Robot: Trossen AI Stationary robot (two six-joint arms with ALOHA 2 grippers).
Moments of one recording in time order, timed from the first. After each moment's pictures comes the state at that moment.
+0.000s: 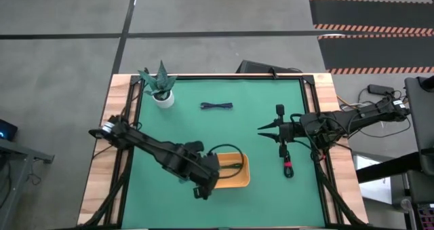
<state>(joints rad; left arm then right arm) -0.45 1.91 1.99 -1.29 -0.22 -0.63 0.22 0.84 0.62 -0.07 0.23 -0.35</state>
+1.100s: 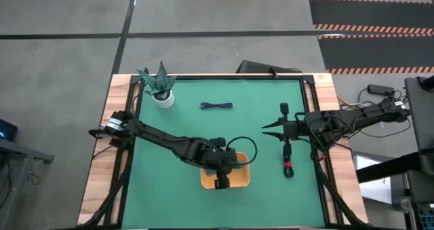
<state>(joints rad) -0.33 1.92 1.67 -0.67 -0.20 -0.38 0.22 0.77 0.62 -0.15 0.23 -0.30</state>
